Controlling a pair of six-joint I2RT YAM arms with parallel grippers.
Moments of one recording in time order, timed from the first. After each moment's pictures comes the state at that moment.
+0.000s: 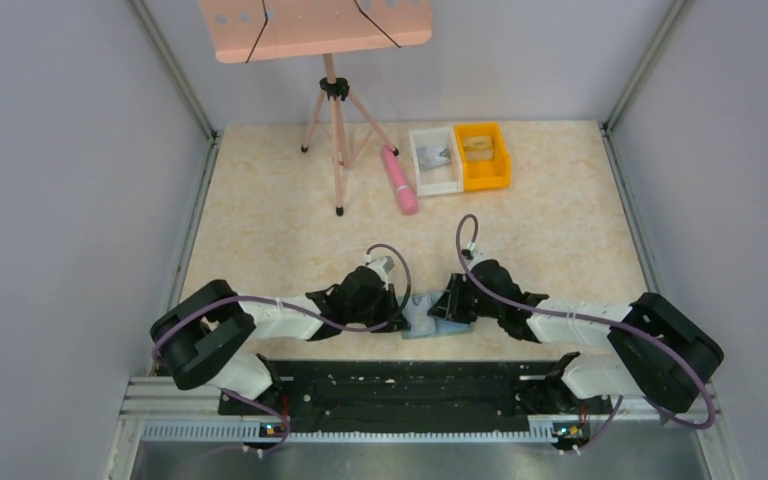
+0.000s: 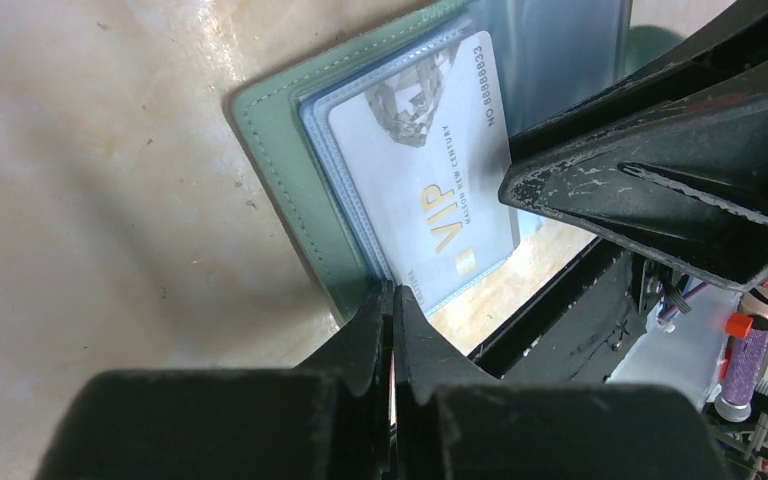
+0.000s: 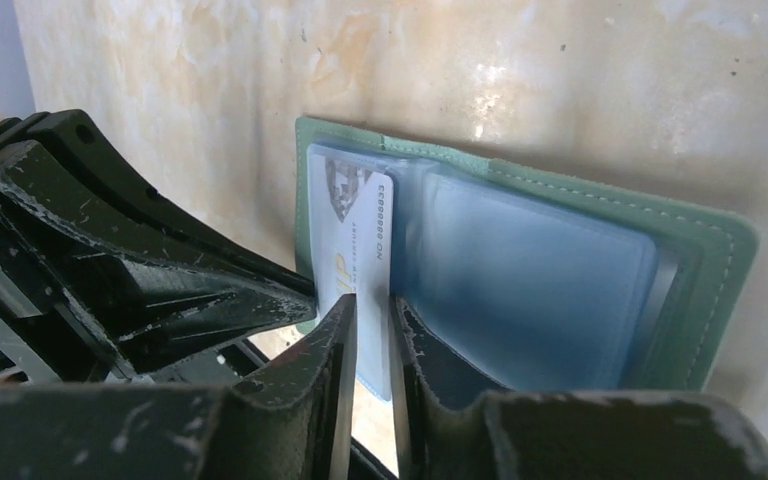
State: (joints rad) left arm -0.90 1.46 0.46 0.27 0.21 -0.90; right arm 0.76 1.29 0.35 0.27 -0.19 0.87
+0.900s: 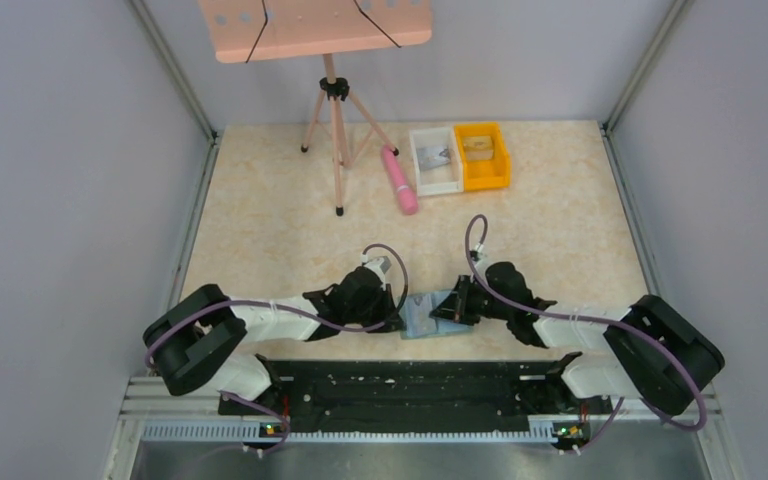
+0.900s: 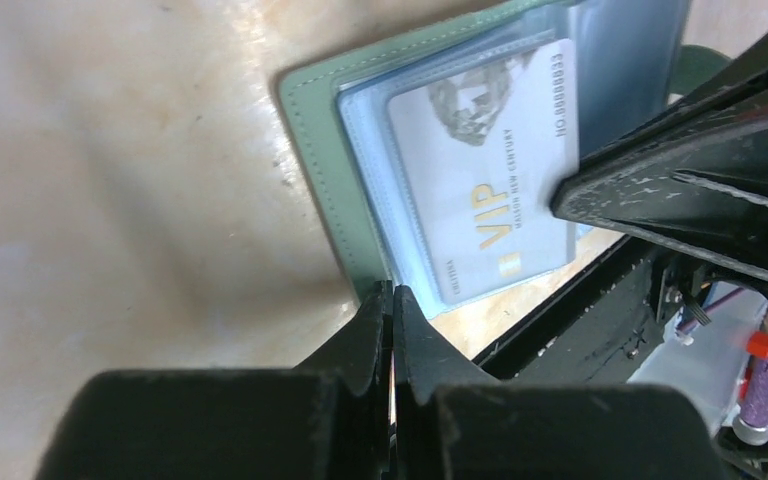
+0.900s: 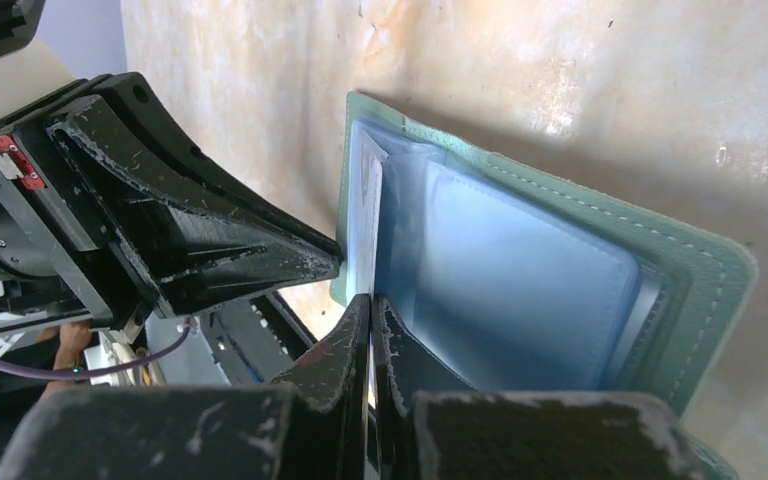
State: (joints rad) left arm -0.90 1.43 0.47 0.21 0.17 -0.90; right arm 0.66 1.29 0.24 0.48 -0.38 0.89
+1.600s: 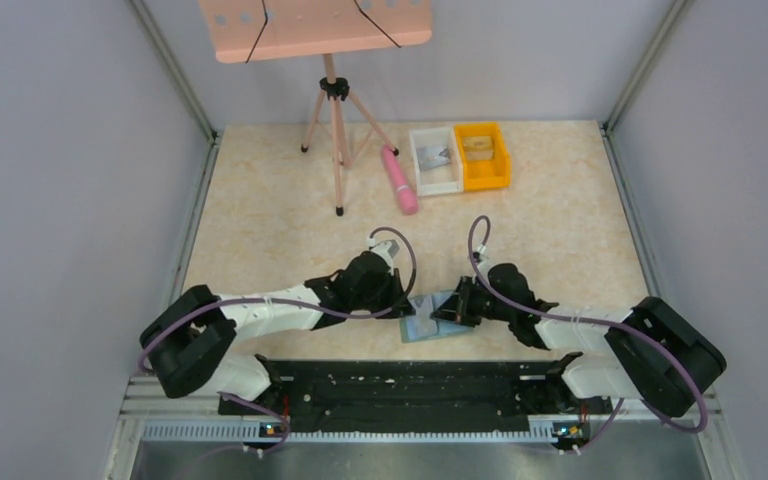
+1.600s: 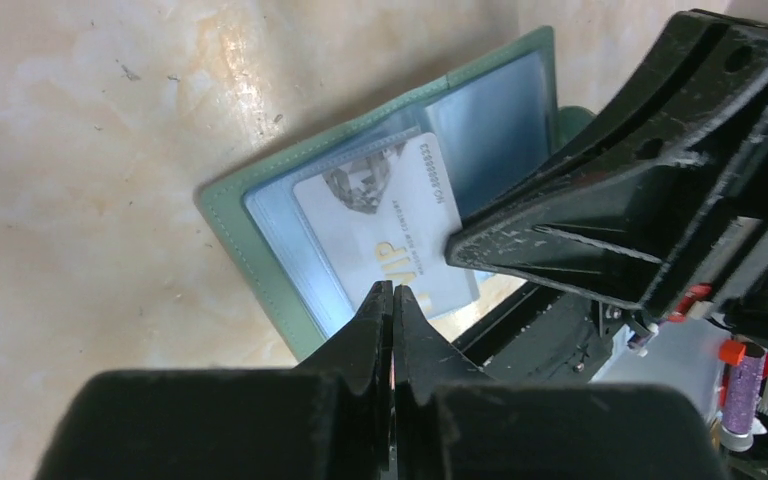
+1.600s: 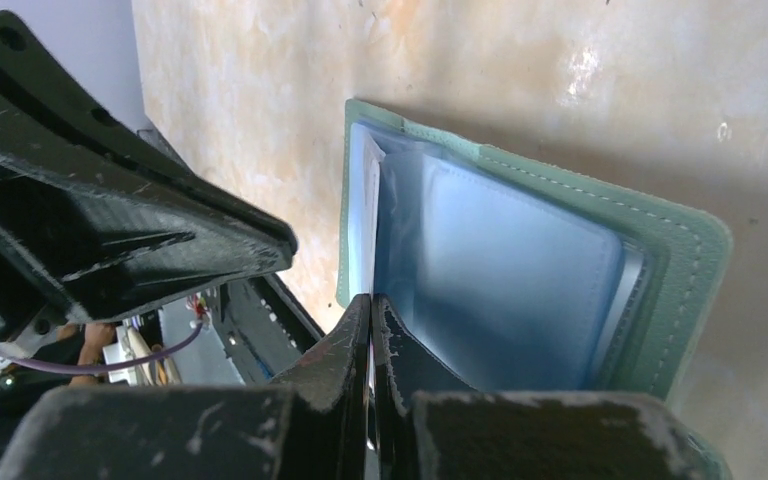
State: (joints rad) left arm -0.90 1.37 0.61 0.06 0.14 -0.87; right arm 0.65 1.27 0.23 0.48 -0.40 0.91
